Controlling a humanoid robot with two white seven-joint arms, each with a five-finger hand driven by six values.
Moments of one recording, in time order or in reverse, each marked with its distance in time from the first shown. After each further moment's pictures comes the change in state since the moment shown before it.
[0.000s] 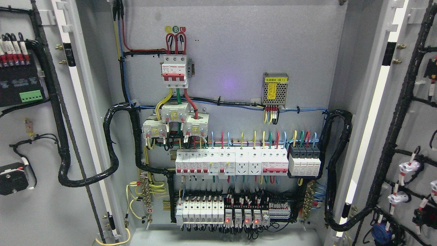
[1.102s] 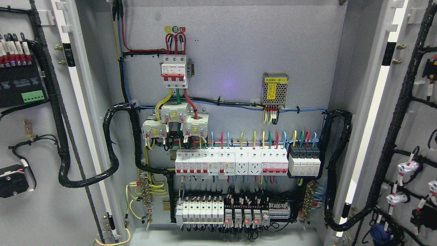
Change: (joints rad) left arm 0.278 -0.301 -0.520 -0.181 -0.475 0.000 0.004; right arm 0.077 -0.036 0.166 -0.067 0.041 -0.007 0.021
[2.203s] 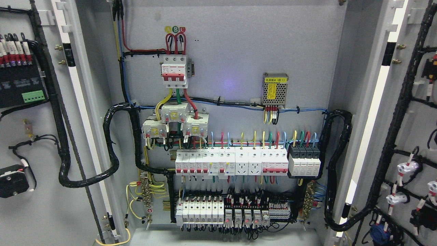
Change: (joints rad) left arm -0.270 -0.178 0.132 1.318 -0.084 0.205 -0.001; right arm -0.129 0.225 0.482 1.199 0.463 0.193 -0.009
